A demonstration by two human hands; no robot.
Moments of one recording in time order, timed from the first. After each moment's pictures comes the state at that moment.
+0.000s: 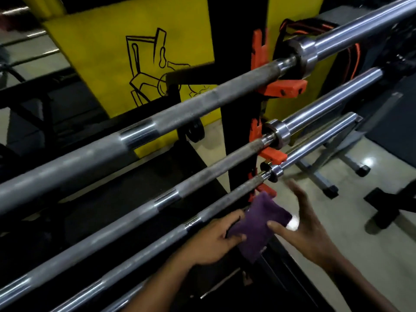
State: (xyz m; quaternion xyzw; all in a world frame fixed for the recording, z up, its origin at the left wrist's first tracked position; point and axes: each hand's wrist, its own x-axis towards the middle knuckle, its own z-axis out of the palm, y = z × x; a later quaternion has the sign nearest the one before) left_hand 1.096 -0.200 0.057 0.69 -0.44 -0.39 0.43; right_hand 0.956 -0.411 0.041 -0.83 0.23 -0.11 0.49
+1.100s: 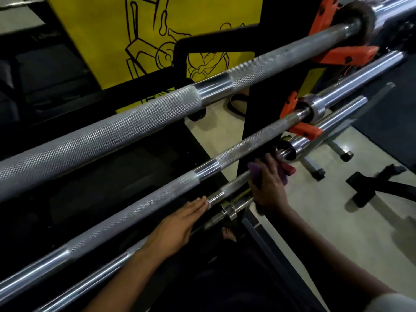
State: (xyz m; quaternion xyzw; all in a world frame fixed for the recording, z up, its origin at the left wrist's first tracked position) left_hand 1.159 -0.036 -0.041 0.80 -0.53 -0.14 0.25; right_hand 1.065 -0.329 -0.036 -0.91 0.28 -0.12 0.29
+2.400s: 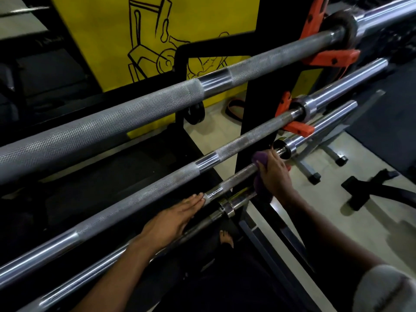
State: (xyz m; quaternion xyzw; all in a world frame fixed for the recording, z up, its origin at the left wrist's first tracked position) left_hand 1.167 -0.022 -0.039 0.79 -0.56 -0.14 0.20; right_hand 1.069 -0.371 -0.021 -0.91 0.24 -0.18 0.28
